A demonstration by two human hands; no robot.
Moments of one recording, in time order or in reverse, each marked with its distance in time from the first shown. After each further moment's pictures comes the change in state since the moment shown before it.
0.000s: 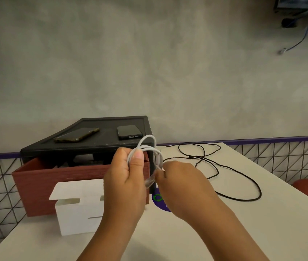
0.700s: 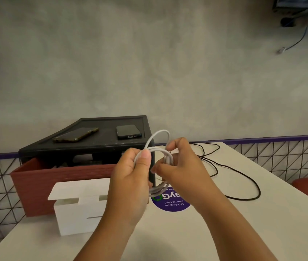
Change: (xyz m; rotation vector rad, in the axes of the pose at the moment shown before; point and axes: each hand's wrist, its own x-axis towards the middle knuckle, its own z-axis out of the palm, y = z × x) left_hand -0.002 0.014 0.001 -0.237 -0.209 -0.208; right_hand 0.015 0.019 0.004 0.808 0.146 0.031
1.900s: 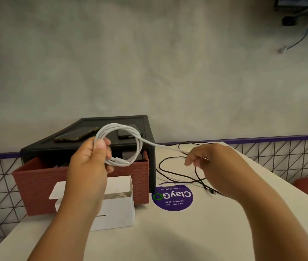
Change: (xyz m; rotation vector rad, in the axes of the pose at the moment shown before) left_hand 0.034 -0.006 -0.047 -0.058 0.198 0.059; right_hand -0.007 -0.003 -0.057 -0.750 0.000 -0.063
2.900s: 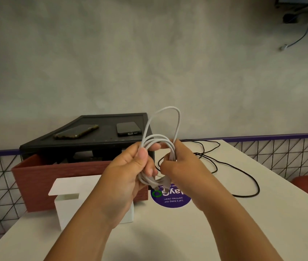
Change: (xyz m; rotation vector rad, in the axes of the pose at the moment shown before) left_hand -0.030 0.010 0.023 -0.240 -0.544 -0.280; right_hand 0.005 -0.035 0.036 0.853 -0.133 0.045
